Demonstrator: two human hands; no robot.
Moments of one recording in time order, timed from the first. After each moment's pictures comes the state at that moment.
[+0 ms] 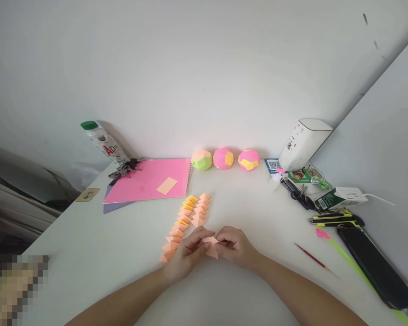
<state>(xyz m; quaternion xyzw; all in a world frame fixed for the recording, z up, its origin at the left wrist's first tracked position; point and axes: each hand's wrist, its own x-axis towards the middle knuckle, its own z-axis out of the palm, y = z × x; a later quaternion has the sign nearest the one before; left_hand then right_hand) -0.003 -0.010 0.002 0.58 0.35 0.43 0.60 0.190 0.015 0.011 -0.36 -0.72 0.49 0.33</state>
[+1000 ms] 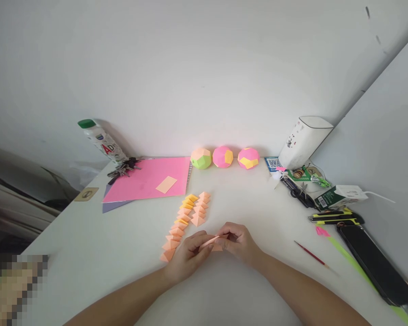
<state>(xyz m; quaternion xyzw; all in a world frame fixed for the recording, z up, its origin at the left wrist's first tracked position) 0.001 -0.013 0.021 0.68 0.44 0.32 0.49 0.190 0.017 0.017 -0.36 -0.61 0.60 0.38</state>
